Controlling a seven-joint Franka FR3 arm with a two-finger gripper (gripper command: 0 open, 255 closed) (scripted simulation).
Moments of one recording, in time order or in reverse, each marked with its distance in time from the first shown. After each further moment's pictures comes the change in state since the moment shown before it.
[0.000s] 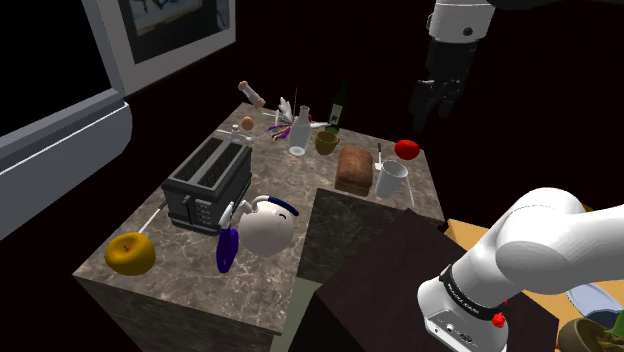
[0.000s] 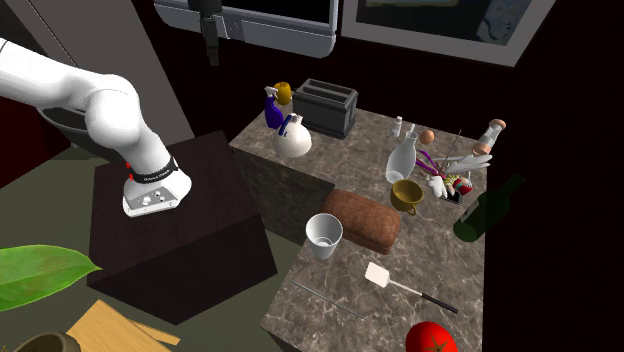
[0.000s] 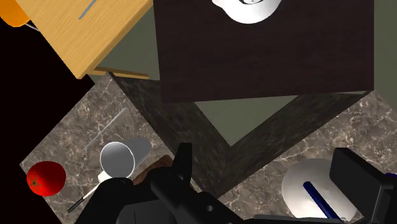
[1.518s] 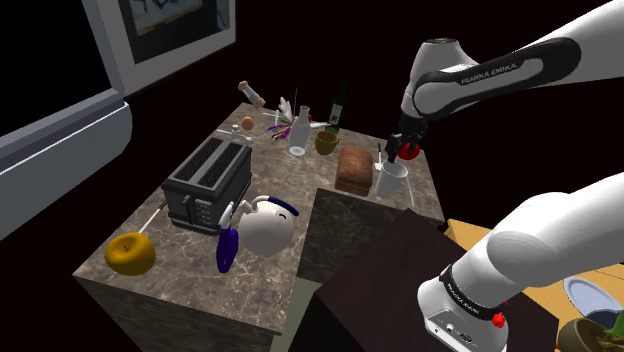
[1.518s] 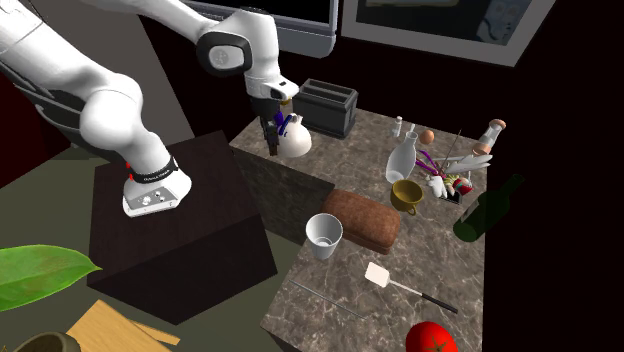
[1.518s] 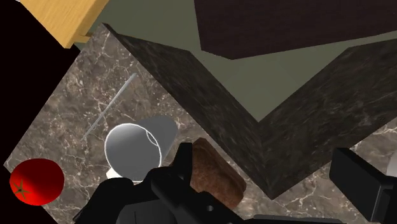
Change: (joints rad) arm -0.163 0.362 -0.287 -0.281 -0.227 0.786 -0.140
